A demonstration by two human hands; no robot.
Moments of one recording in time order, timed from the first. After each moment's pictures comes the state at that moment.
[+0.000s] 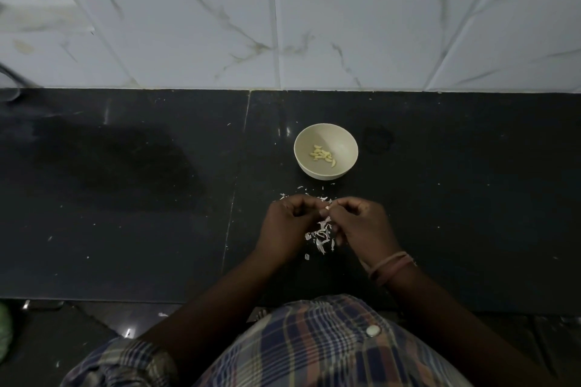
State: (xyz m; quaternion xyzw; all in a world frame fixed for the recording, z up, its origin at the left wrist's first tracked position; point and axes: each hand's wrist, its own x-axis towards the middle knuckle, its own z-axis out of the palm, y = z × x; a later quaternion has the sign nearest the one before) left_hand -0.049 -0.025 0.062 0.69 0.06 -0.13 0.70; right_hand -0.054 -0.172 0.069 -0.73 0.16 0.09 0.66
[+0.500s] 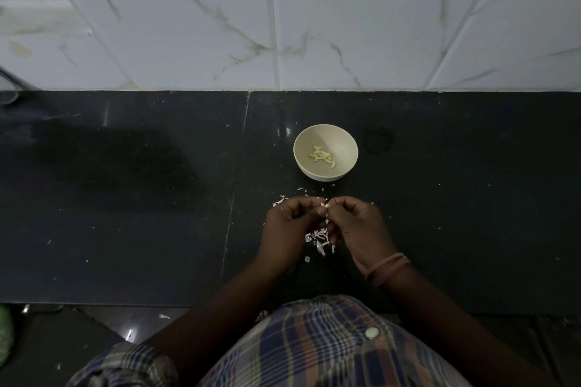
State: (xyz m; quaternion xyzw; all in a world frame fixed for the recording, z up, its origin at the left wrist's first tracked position) left_hand -0.051 -0.034 0.054 0.59 0.11 -0.12 0.79; right_hand -0.050 -0.163 0.067 -0.66 0.19 0.08 0.72
